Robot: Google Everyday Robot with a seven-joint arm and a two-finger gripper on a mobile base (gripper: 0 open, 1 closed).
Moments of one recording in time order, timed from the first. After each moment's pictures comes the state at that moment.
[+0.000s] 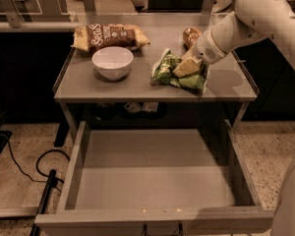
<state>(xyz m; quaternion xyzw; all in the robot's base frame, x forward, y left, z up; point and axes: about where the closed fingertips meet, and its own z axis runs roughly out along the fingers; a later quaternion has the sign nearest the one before) 0.692 -0.115 0.853 -0.53 0.77 0.15 0.31</state>
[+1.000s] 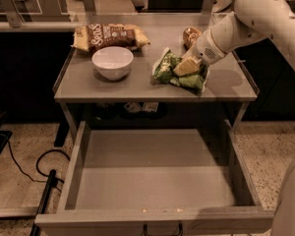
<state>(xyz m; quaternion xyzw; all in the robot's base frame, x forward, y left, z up) 0.692 -0.115 0.852 -0.53 0.77 0.15 0.31</state>
